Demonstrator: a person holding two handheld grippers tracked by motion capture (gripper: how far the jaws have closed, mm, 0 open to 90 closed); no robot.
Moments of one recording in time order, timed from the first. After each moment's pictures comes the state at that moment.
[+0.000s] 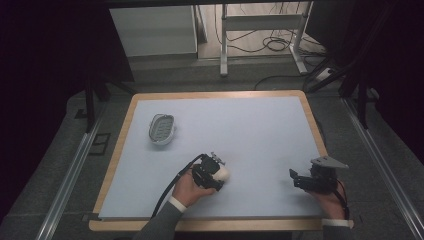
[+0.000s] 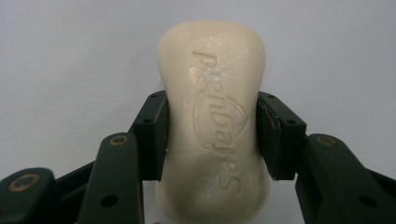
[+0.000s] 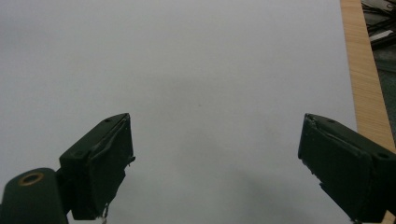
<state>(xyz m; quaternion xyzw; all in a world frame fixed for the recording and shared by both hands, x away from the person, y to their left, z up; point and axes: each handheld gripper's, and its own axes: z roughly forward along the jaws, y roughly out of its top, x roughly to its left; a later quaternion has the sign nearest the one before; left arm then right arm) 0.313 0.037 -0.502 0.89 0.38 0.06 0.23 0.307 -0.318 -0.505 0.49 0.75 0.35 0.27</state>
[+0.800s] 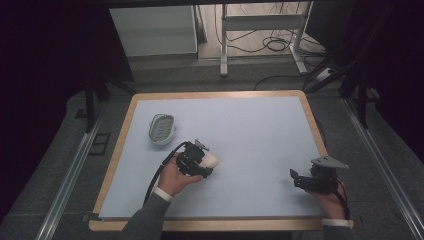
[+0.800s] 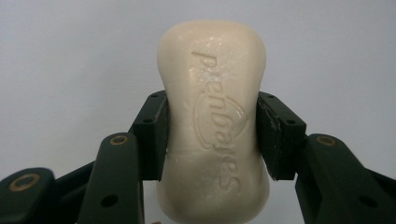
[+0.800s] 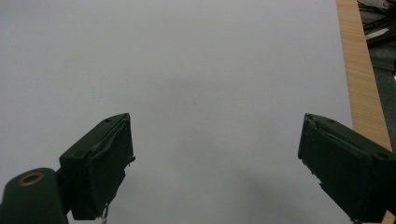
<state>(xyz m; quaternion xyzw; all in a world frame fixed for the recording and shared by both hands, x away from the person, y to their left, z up) 0.330 0.082 -0.475 0.87 0.41 0.06 0.27 0.308 -0.319 -0.507 0.50 0.75 0.34 0.27</state>
